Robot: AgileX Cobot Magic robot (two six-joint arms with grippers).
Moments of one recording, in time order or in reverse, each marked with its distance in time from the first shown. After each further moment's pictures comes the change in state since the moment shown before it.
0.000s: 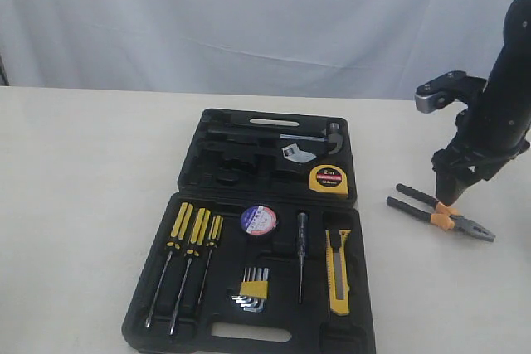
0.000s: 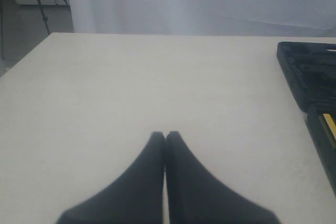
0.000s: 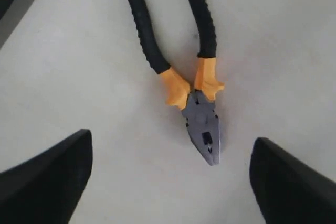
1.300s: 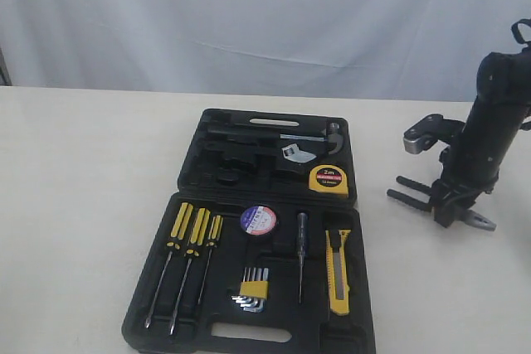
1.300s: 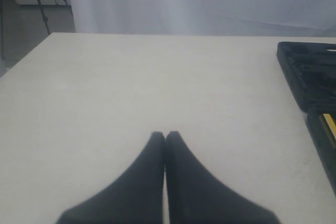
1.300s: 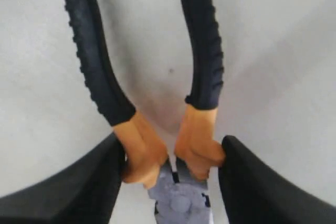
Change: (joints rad) left arm 0.000 0.000 0.000 0.000 0.000 0.000; right arm -0.035 0.230 -0.060 0.000 -0.114 -0.167
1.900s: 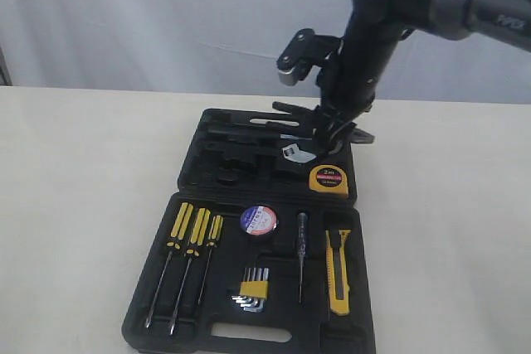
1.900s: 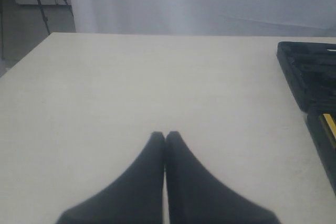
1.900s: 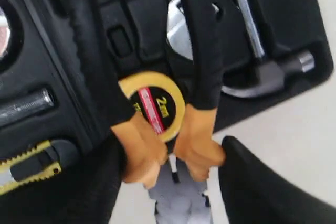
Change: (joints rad) left arm 0.000 0.000 0.000 0.000 0.000 0.000; right arm 0.373 -0.033 -0.369 -0.016 0.124 0.000
